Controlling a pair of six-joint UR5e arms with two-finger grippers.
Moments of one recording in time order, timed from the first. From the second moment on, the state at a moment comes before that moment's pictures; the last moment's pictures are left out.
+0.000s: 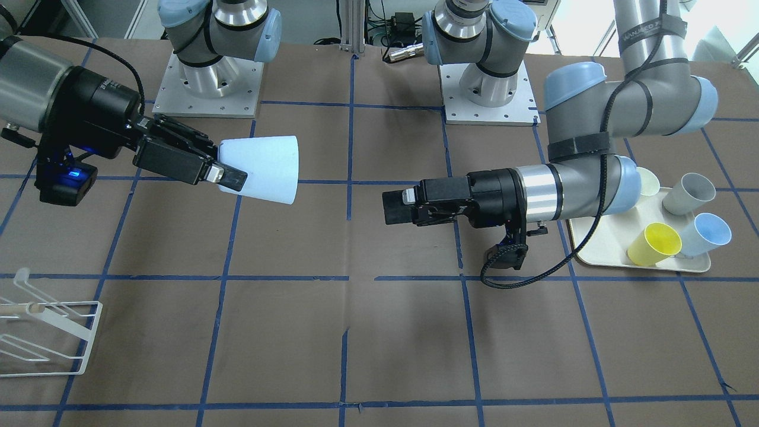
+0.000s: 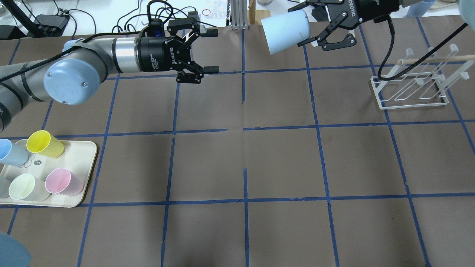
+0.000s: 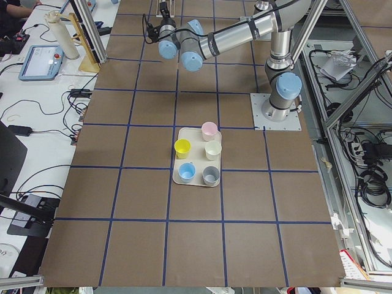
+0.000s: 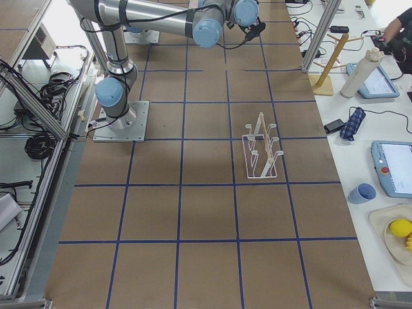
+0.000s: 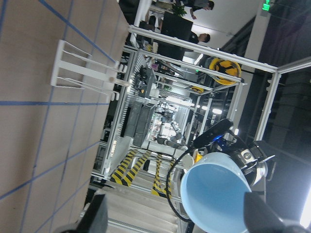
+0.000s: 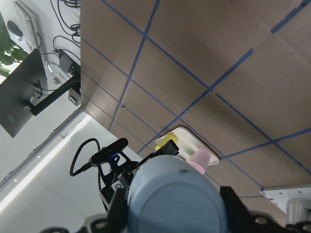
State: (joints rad) left arm -1.42 -1.85 -1.74 -1.61 0.20 0.20; right arm 1.37 -1.44 1.51 -1.50 -0.61 0.63
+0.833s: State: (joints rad) left arm -1.44 -1.83 -1.68 -1.33 1.08 0.11; right arm 1.42 -1.41 1.51 -1.57 -1.20 0.44
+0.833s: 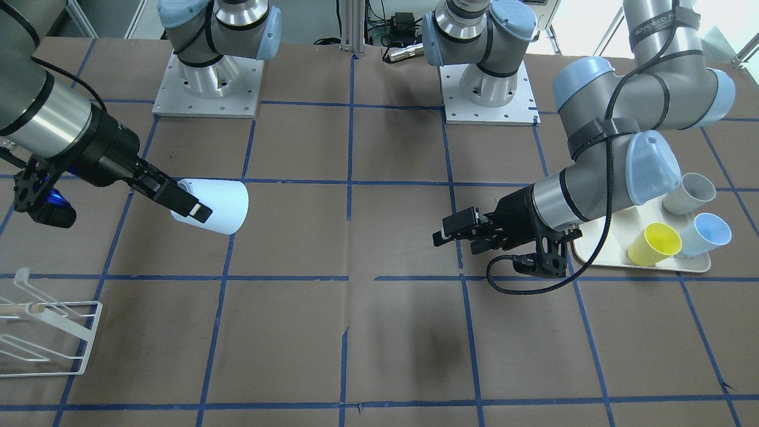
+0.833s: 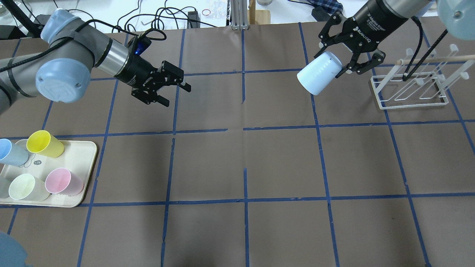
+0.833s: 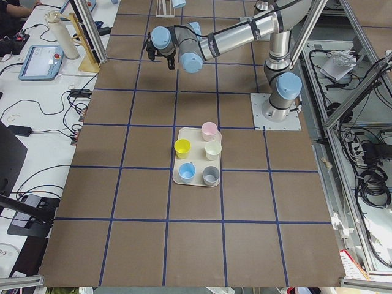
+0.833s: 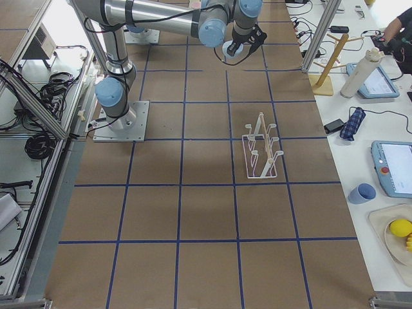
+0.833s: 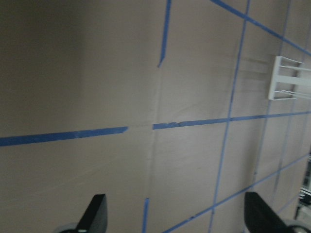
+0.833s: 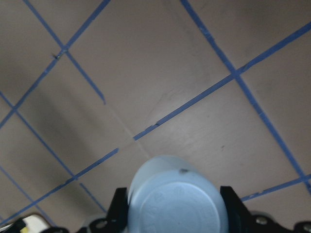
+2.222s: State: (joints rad) left arm -1.56 -1.66 -1.48 -1.54 1.61 0.11; right arm 1.21 -1.32 1.53 -1.93 -1.68 -0.37
